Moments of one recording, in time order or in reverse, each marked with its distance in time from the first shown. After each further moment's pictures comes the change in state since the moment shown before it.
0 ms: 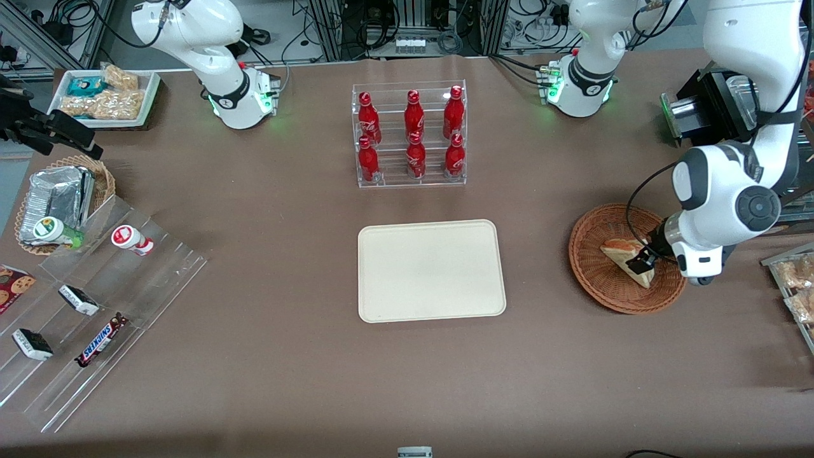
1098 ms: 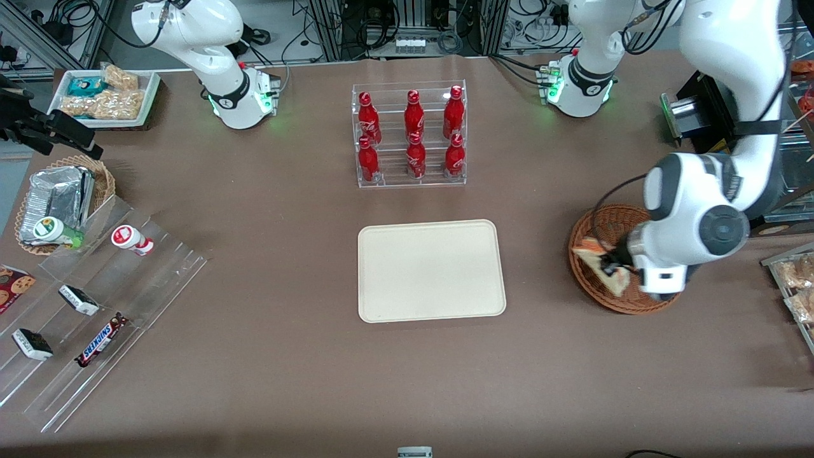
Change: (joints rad) arm -0.188 0.045 -0.048 0.269 -0.072 -0.267 -0.064
